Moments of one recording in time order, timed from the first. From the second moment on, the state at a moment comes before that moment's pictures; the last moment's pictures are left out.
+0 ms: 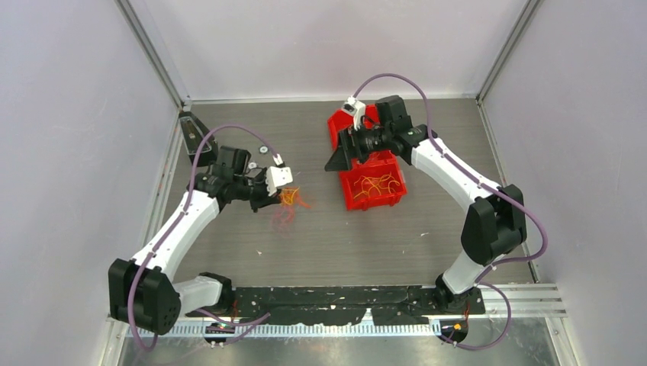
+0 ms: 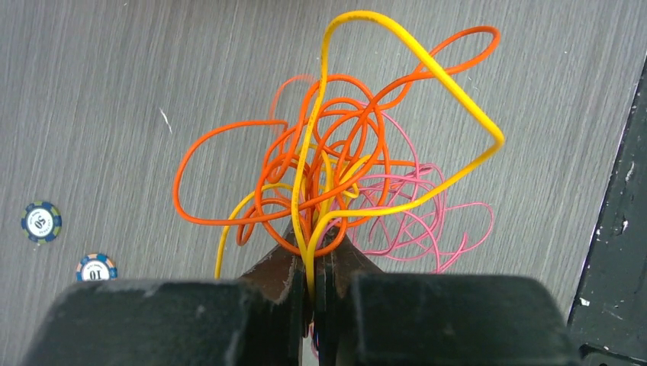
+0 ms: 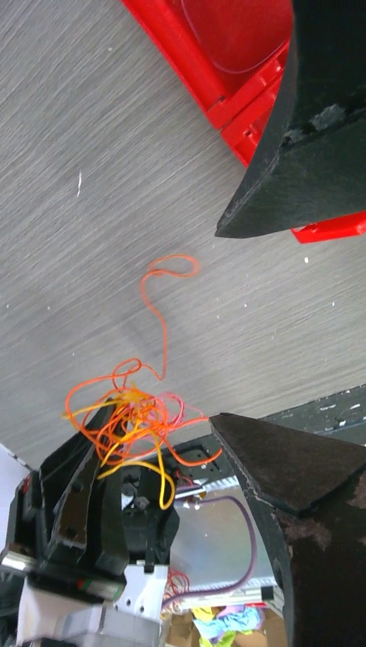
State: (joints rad) left arm -0.28 1.19 0.93 -0.68 0.65 0.86; right arm 0.44 1.65 1.40 -0.42 -0.79 0.07
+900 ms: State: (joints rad) left arm -0.44 1.01 0.78 -0.51 0.66 1.05; right arm 0.67 1.77 1.38 -0.28 -0.88 0.06
